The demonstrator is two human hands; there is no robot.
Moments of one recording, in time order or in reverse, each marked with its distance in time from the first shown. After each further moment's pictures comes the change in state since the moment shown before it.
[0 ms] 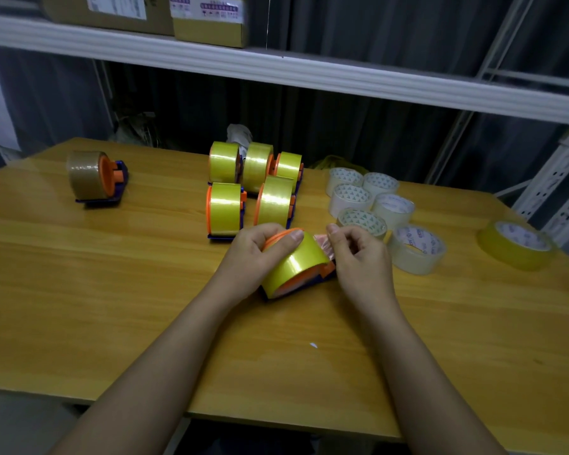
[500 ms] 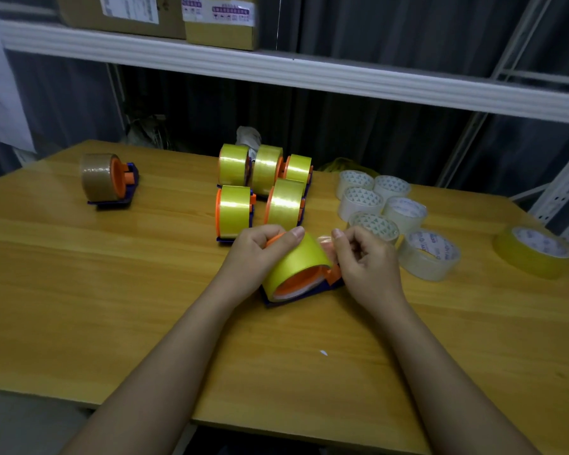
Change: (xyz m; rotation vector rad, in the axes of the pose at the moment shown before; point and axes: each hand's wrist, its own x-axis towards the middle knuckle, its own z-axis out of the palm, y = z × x) left_hand 0.007 -0.005 -0.007 -0.092 0.026 -0.060; right_hand 0.018 0.027 0.006 -0.137 -0.006 -0.326
